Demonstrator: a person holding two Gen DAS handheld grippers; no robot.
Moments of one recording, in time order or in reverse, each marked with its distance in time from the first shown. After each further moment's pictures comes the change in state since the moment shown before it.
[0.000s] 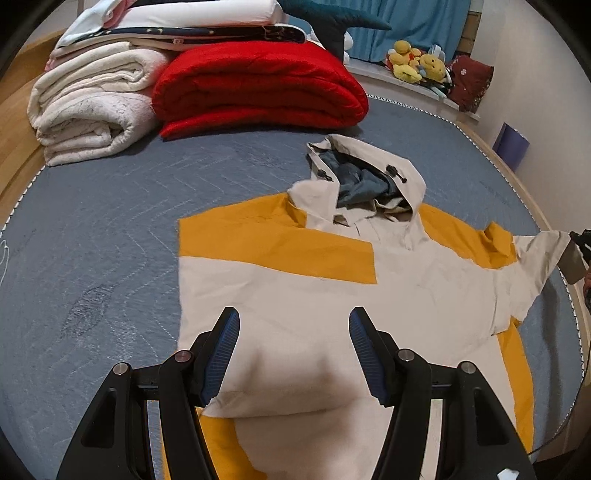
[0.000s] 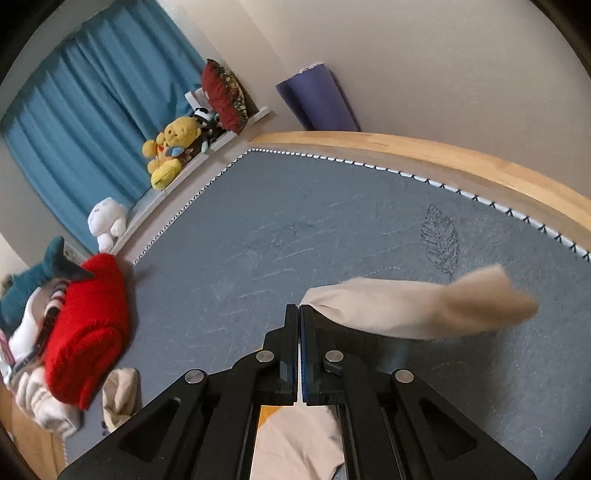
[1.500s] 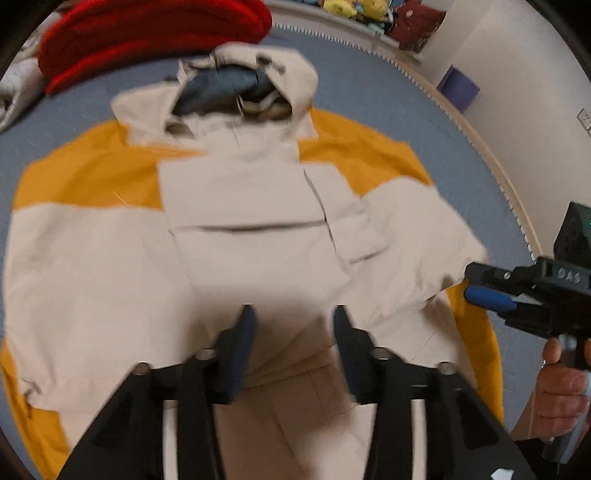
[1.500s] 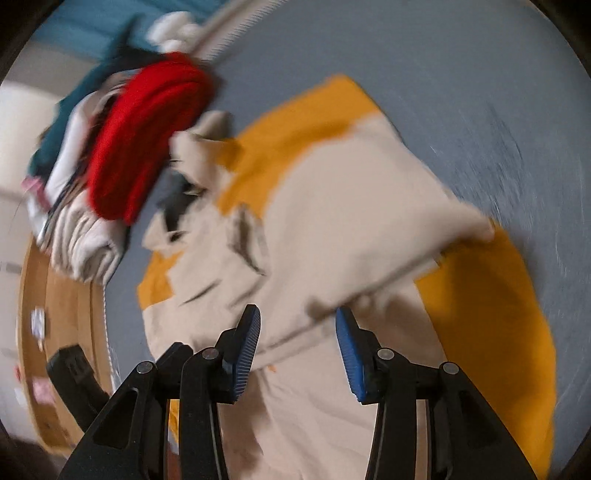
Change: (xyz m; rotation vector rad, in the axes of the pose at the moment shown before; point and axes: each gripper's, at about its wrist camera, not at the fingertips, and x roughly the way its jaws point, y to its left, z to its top) left arm 0.105 -0.128 -0.051 0.087 0.234 -0.259; right arm -0.040 0.140 -0.299 -0.073 0.667 0.181
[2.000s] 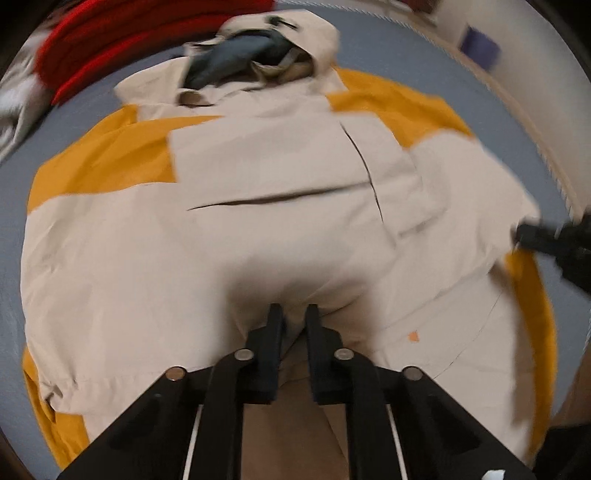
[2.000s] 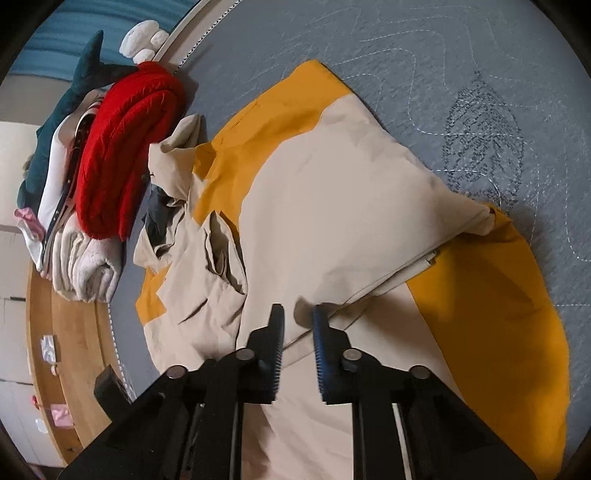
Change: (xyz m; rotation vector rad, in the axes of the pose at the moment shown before) left arm 0.017 0.009 -0.010 0.025 0.059 0.168; right arm 0.017 -0.013 0.012 0.069 0.017 0.022
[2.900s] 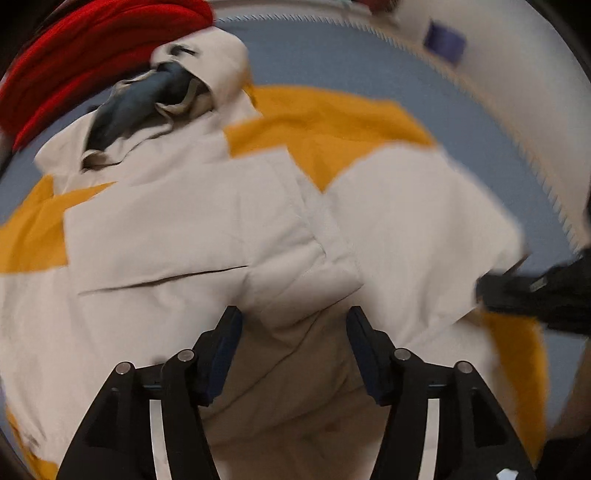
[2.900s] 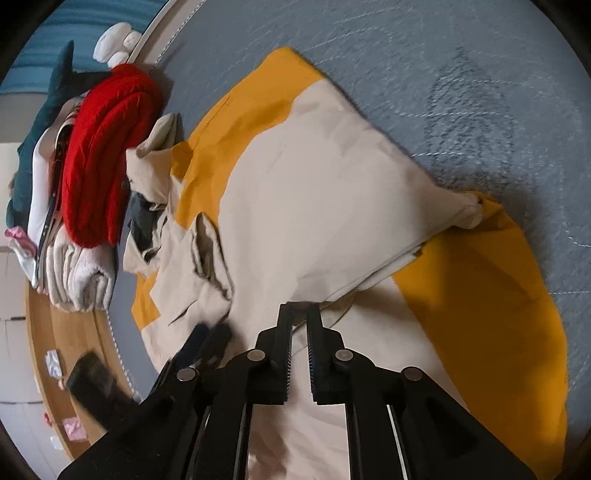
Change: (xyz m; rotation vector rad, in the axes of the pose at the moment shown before) left arm 0.042 -0.082 0.040 0.181 -0.036 -0.010; right arm 0.008 -0.009 0.007 0.070 0.080 -0.018
